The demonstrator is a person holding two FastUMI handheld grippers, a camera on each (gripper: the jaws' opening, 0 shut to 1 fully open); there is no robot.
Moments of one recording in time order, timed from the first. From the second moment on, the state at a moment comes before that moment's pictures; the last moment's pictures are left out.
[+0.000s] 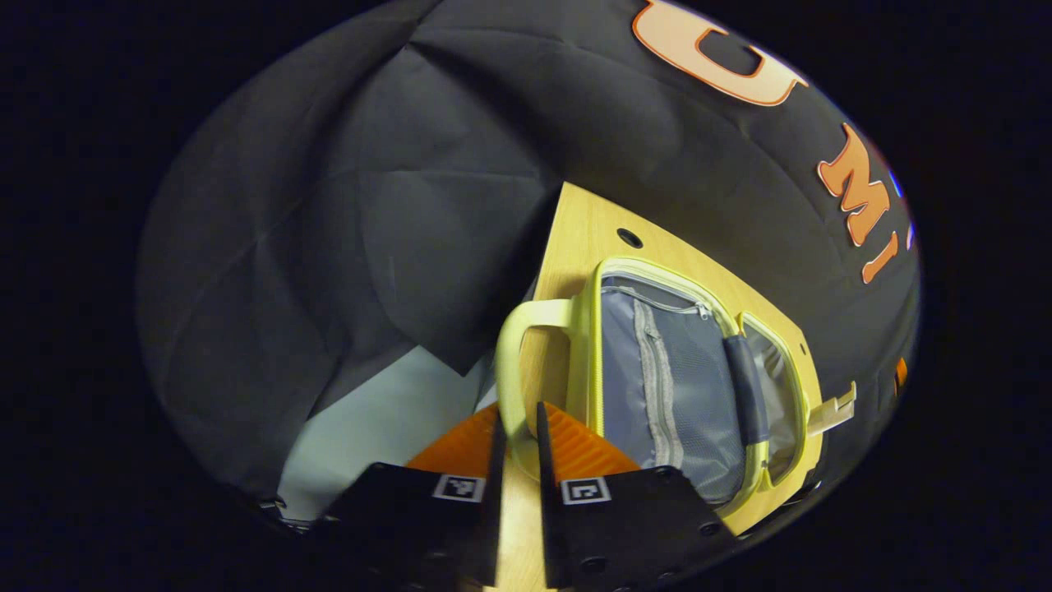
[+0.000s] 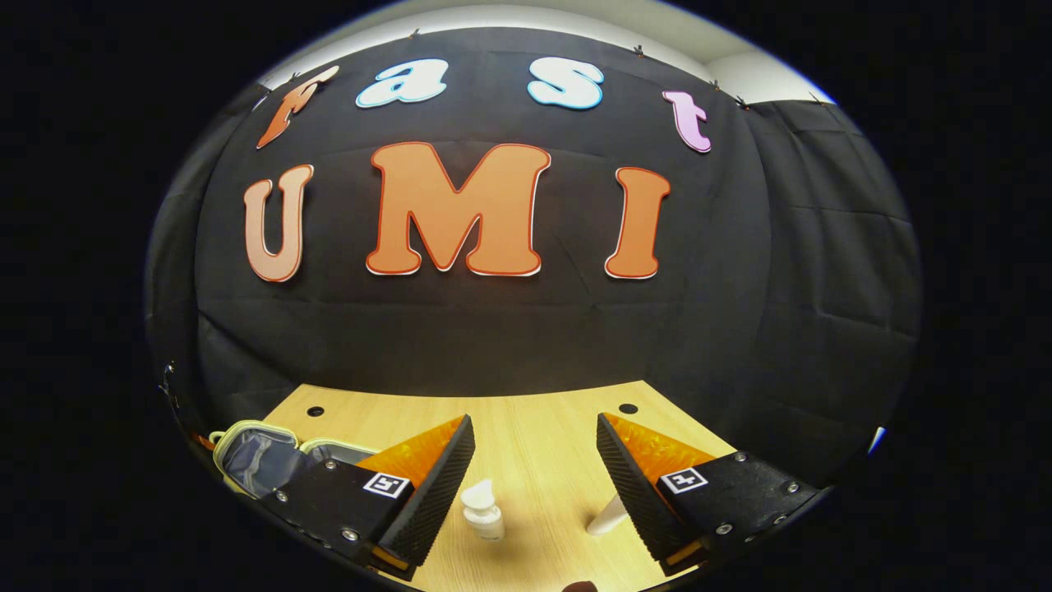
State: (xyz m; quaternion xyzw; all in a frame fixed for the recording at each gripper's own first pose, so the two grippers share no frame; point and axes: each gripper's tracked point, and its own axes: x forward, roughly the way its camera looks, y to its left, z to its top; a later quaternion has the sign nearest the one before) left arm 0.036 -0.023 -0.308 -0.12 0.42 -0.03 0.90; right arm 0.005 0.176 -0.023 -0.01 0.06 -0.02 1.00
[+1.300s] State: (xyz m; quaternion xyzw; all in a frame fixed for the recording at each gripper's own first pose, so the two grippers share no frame) left arm -0.010 -0.322 0.060 -0.02 -0.07 -0.01 1.00; right arm 0.040 0.066 -0.052 -0.02 0.08 0.03 1.00
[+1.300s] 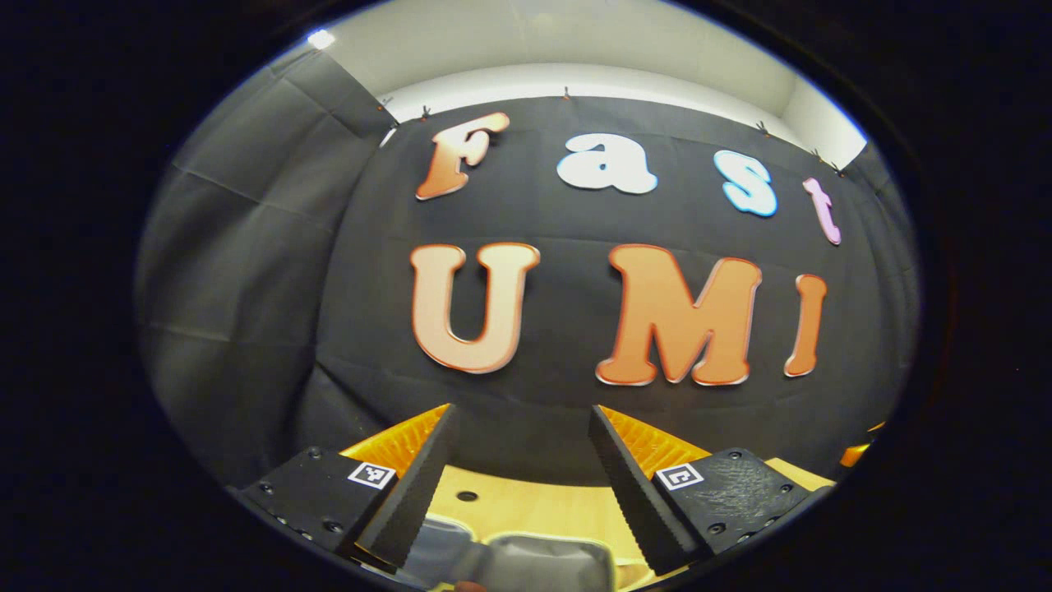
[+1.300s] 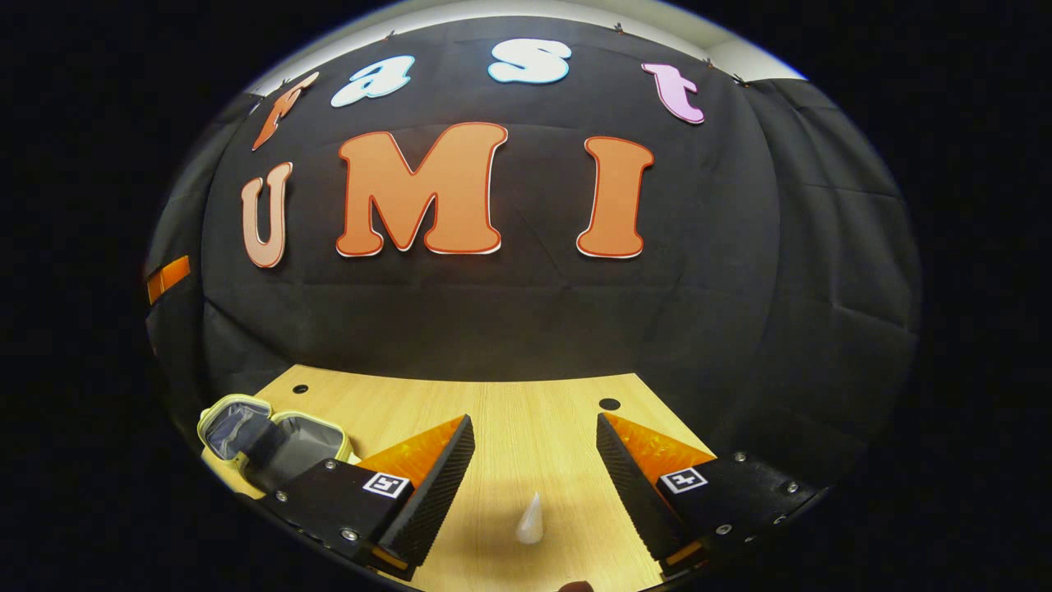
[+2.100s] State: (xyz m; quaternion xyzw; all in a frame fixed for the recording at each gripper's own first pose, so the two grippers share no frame) left arm -0.096 -0.557 -0.236 0.10 0.13 -0.18 0.97; right arm 0.049 0.012 -0.121 -0.04 0.14 0.03 0.99
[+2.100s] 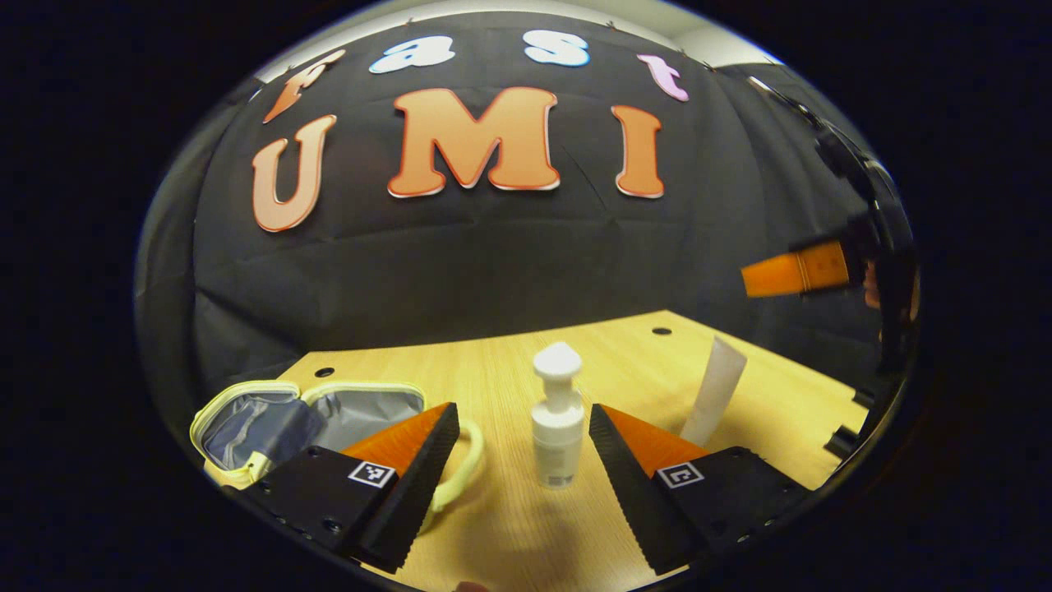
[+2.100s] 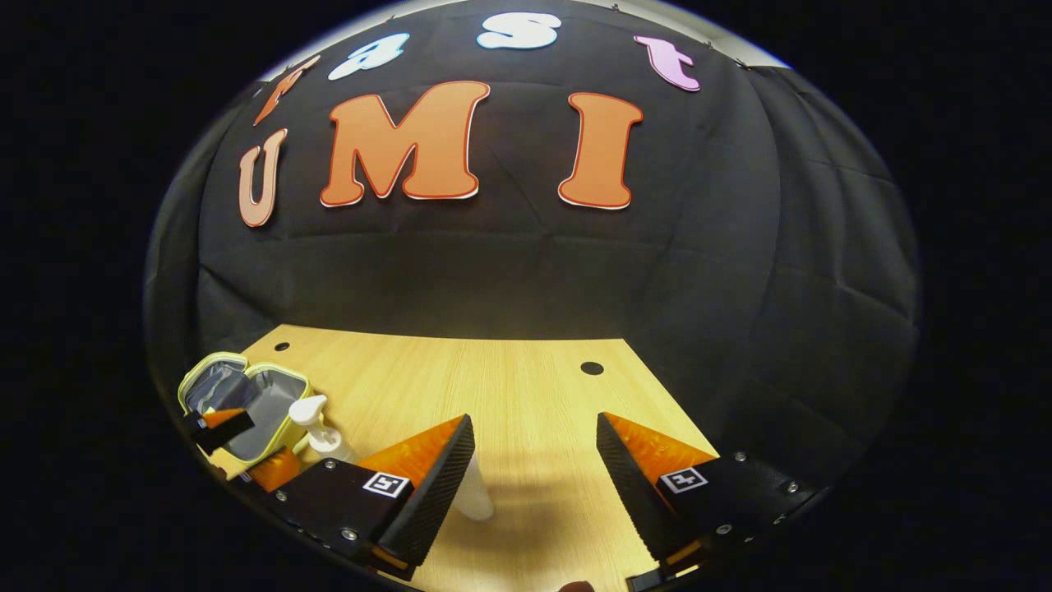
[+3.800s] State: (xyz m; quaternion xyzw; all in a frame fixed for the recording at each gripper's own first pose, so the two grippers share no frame) left arm -0.062 -0.549 -0.199 0.07 0.22 -0.18 0.96; right arm 0.015 0.060 -0.238 -0.02 0.25 0.10 0.96
